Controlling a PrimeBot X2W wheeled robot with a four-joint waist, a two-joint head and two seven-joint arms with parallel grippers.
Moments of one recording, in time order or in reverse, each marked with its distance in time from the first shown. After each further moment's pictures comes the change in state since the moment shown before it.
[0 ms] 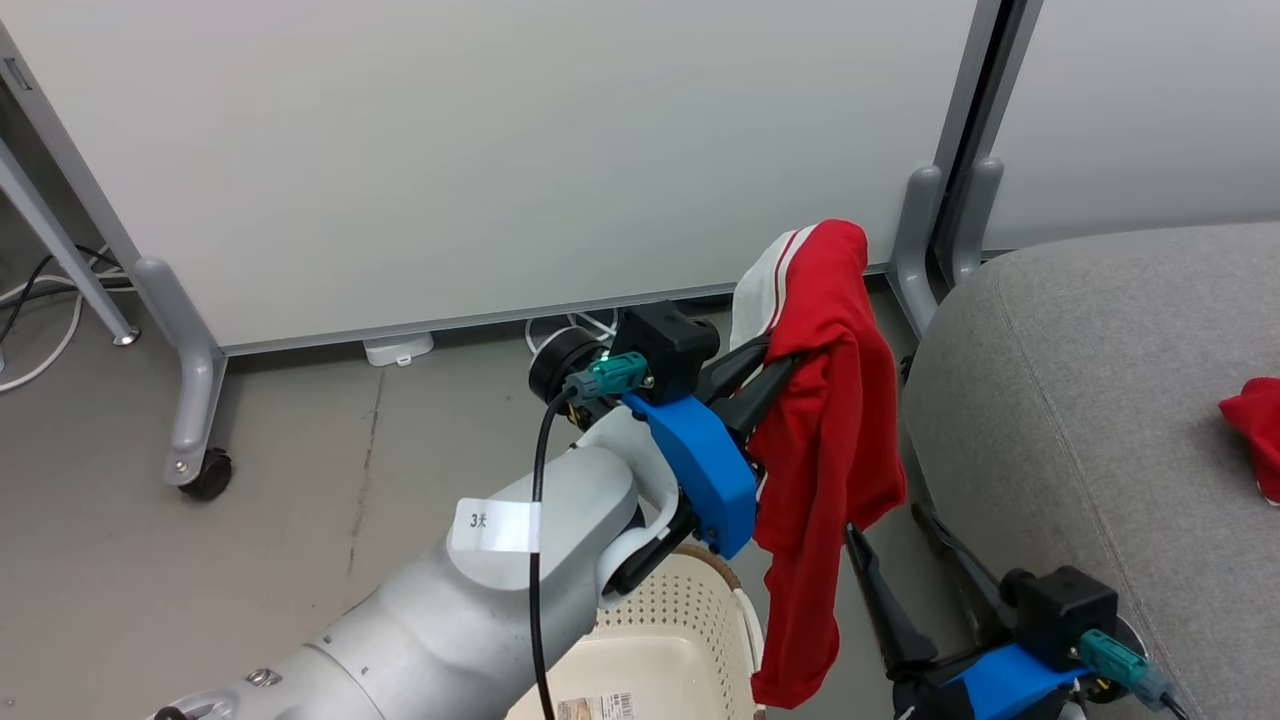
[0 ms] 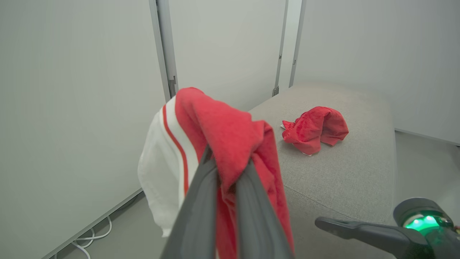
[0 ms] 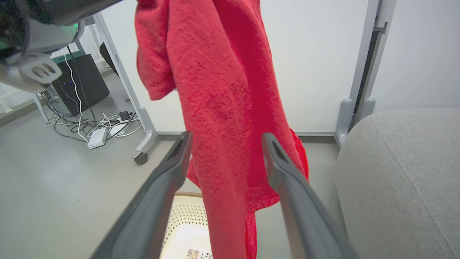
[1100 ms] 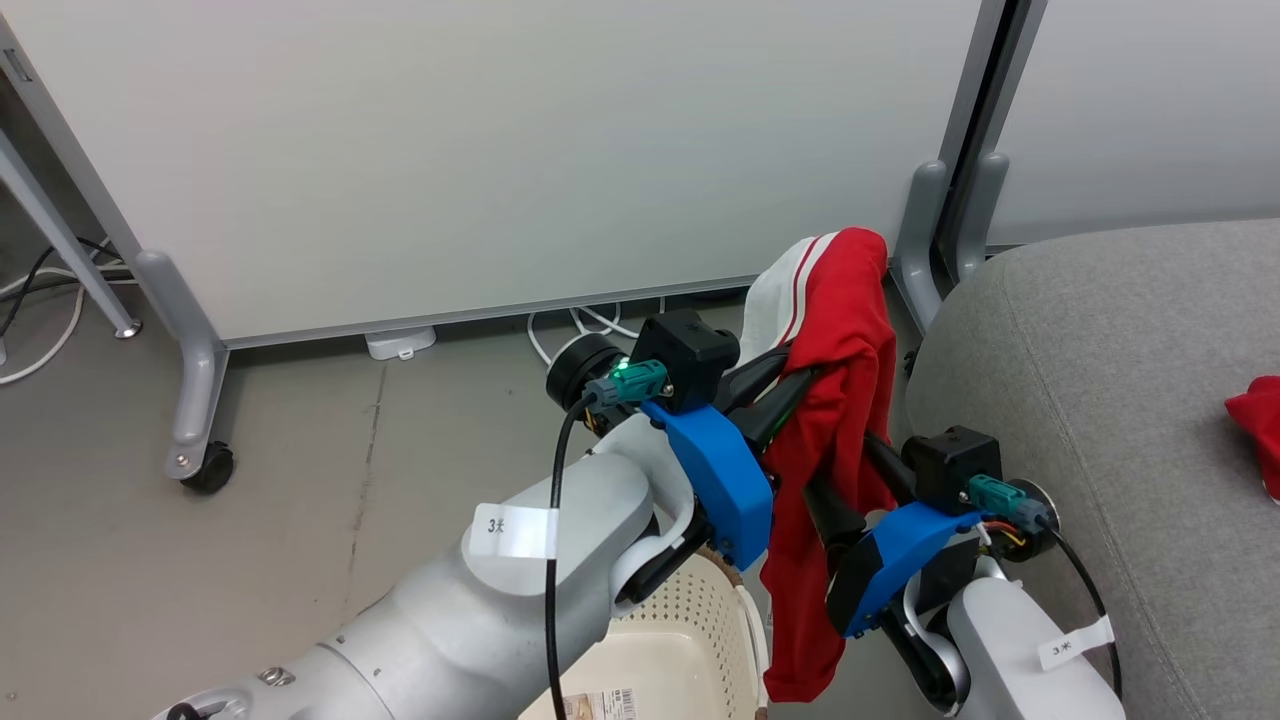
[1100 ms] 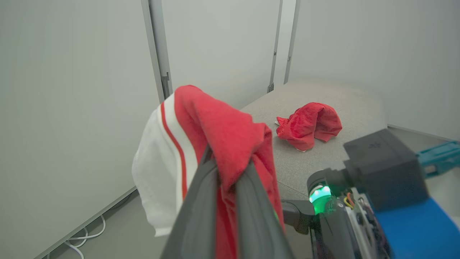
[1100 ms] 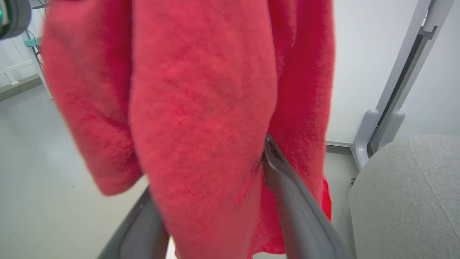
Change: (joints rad) left arm -0.006 -0.013 -0.032 -0.005 -0.012 0.000 0.000; right arm -0.414 0.000 0.125 0.500 0.028 0.000 -0.072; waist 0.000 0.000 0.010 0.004
